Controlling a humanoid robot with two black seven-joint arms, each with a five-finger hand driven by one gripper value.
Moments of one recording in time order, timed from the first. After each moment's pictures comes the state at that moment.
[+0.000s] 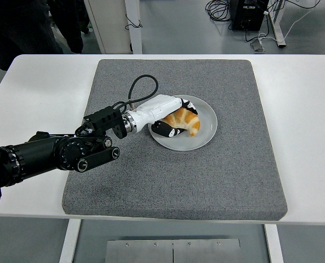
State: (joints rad) left arm -1.11 0.09 0.18 -0.77 1.07 0.38 -0.36; right arm -0.10 0.00 0.01 0.13 -0.10 0.03 0.41
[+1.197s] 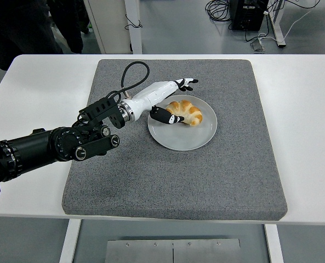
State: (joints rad) left arm -1.15 0.11 0.11 -0.79 0.91 0.35 -0.37; right arm -0.10 0.00 0.01 0.13 -0.10 0.03 0.41
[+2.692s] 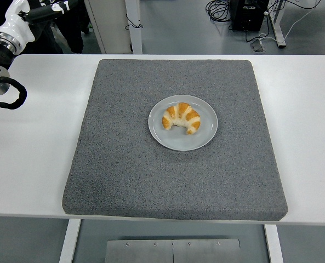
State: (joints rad) left arm -1.09 0.52 -0.48 -0.71 0.16 -0.11 -0.31; right arm -0.10 0.00 0.01 0.13 -0.10 0.03 0.41
